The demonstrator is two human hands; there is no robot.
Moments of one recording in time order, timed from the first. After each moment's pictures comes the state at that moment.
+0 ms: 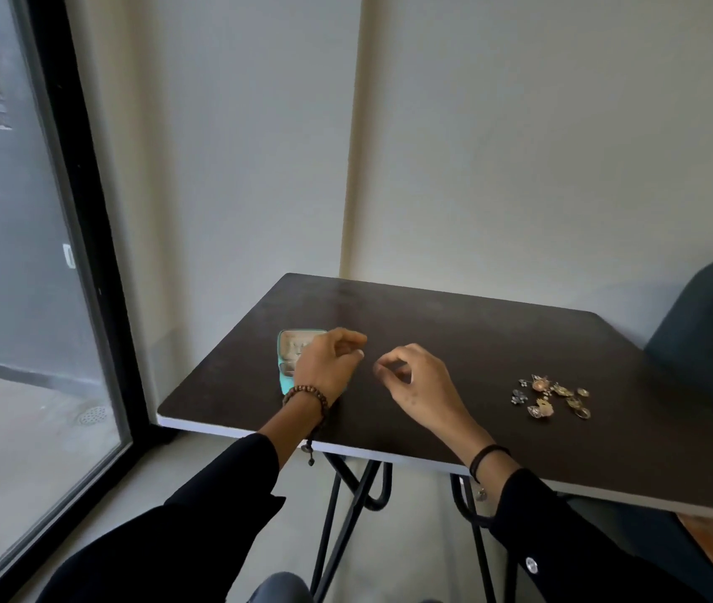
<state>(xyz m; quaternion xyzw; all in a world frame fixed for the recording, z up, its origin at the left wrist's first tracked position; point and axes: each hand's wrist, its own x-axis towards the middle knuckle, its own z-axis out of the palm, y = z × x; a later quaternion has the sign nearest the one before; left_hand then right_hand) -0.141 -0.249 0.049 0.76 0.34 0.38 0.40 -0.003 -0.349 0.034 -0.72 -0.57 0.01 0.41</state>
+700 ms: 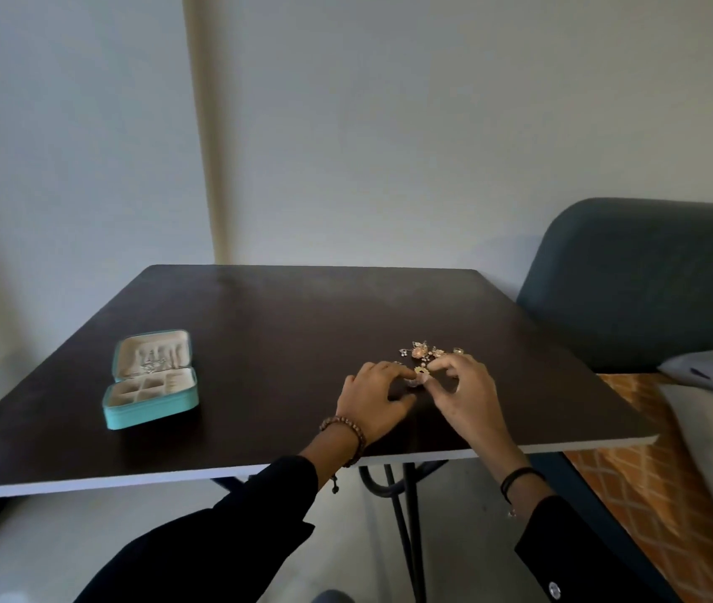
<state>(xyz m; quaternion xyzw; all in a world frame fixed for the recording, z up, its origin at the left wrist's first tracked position) 0.047 -0.372 0.000 0.93 0.15 0.18 0.27 0.159 -0.499 -0.008 -0.83 -0.36 -0.07 0.42</state>
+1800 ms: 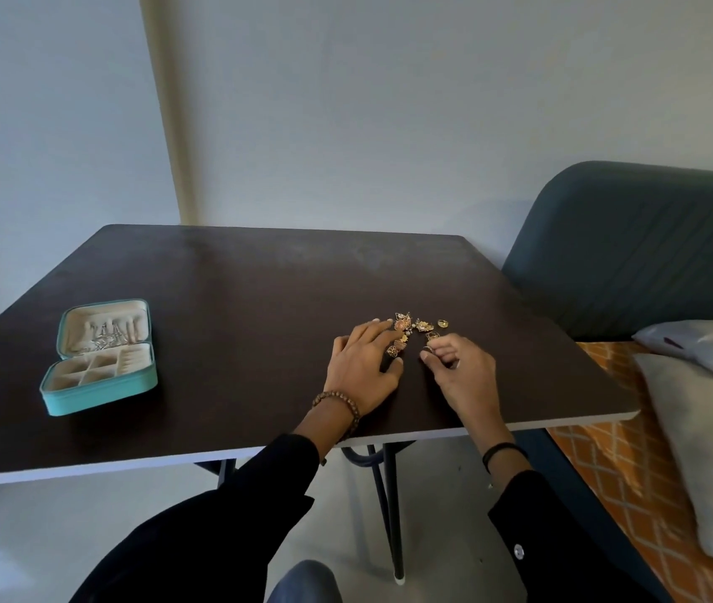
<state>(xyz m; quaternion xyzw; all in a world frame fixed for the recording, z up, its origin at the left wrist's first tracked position) 0.082 -0.363 -0.021 0.94 0.15 0.24 0.20 0.184 -0.500 -0.025 -0.85 -0.28 -0.09 0.43</state>
